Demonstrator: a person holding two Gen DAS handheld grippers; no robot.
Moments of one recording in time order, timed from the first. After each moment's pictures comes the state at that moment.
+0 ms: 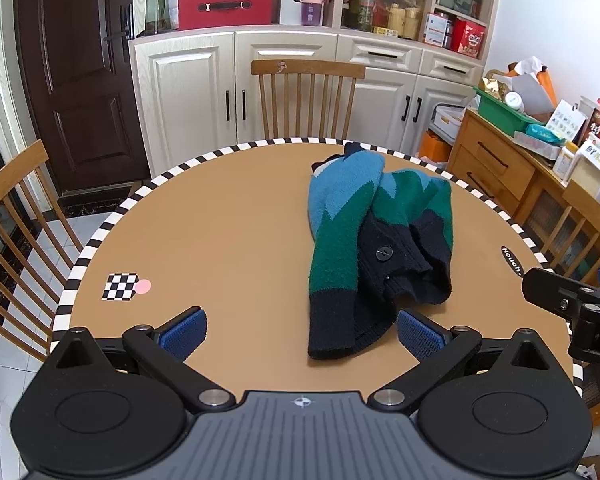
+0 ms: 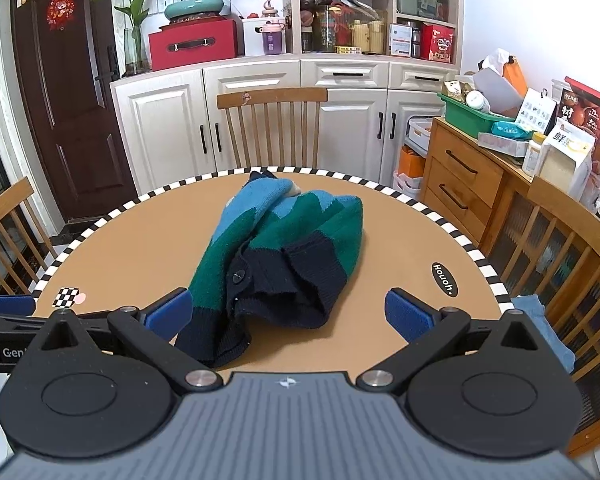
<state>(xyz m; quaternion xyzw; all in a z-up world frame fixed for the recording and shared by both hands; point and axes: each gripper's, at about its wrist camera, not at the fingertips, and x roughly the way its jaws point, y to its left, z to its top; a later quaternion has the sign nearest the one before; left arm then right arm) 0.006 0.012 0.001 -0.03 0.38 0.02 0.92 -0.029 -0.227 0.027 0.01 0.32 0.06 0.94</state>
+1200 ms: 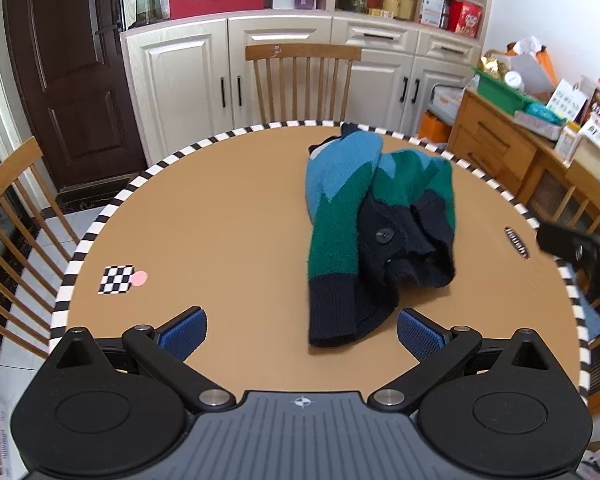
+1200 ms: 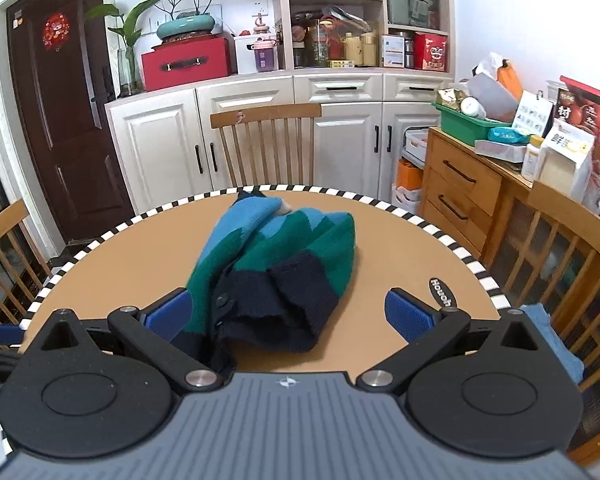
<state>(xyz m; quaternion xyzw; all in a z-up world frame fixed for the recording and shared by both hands) 0.020 0.004 -0.009 0.00 0.42 0.03 0.91 -0.006 -0.254 0.014 0.03 0.29 0.06 0.95</state>
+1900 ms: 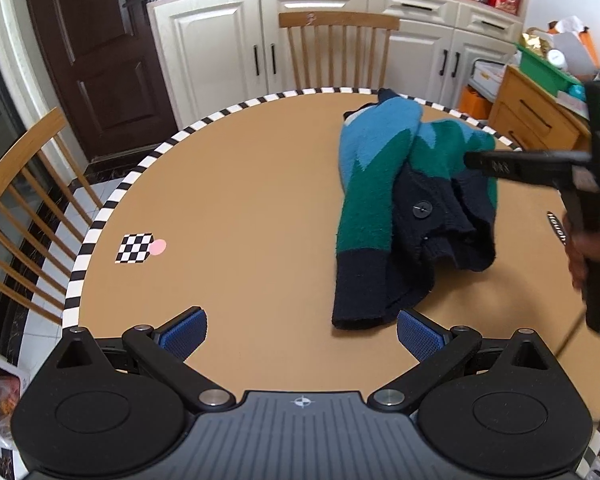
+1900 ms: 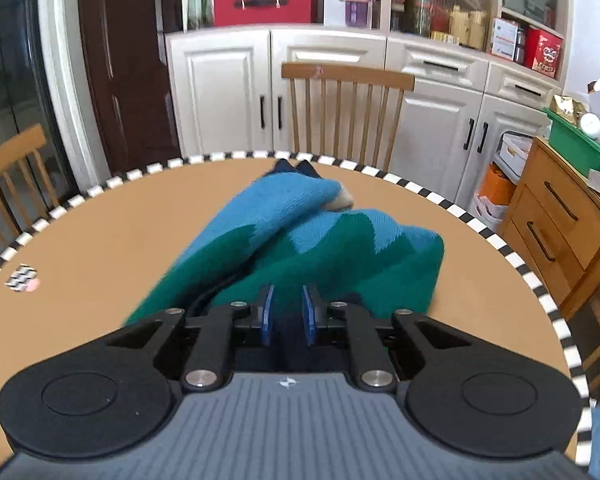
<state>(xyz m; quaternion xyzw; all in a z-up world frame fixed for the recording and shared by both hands) 0.040 0.001 -0.032 -0.01 0.46 0.09 0.89 0.174 -0.220 -0.067 -0.06 0.34 0.19 0.92</state>
